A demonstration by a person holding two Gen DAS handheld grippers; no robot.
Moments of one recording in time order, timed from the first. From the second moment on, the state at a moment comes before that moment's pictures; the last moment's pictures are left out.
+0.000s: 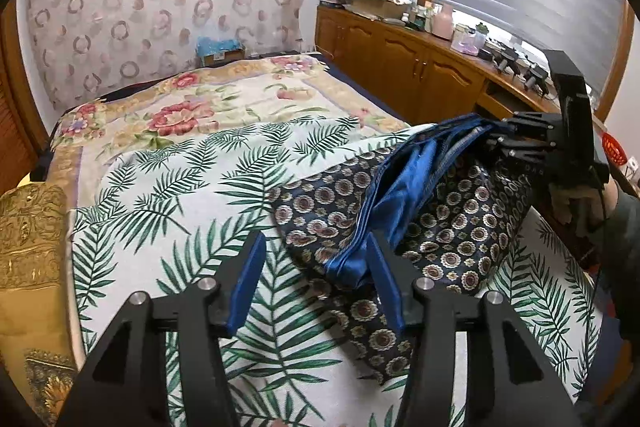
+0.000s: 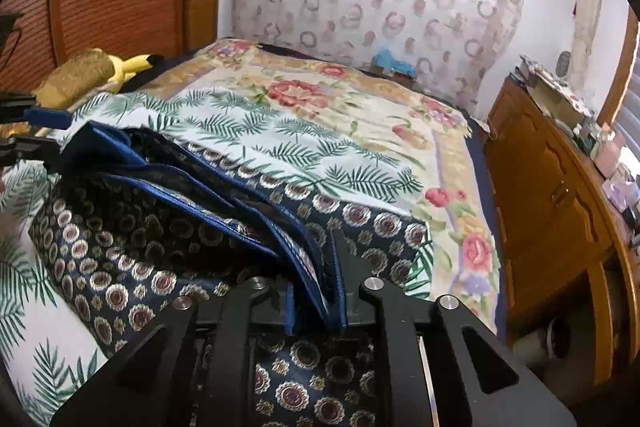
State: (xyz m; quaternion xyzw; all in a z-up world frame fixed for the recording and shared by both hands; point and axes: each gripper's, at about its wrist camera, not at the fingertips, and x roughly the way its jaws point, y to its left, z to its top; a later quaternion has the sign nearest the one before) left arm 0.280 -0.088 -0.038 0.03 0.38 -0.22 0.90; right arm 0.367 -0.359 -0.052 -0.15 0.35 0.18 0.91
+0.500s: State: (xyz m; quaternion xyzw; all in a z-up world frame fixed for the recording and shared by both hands) left arm 0.302 -0.071 -0.042 0.00 0.38 -0.20 0.91; right arm 0.363 -0.403 -0.019 -0.08 0.33 0.12 0.93
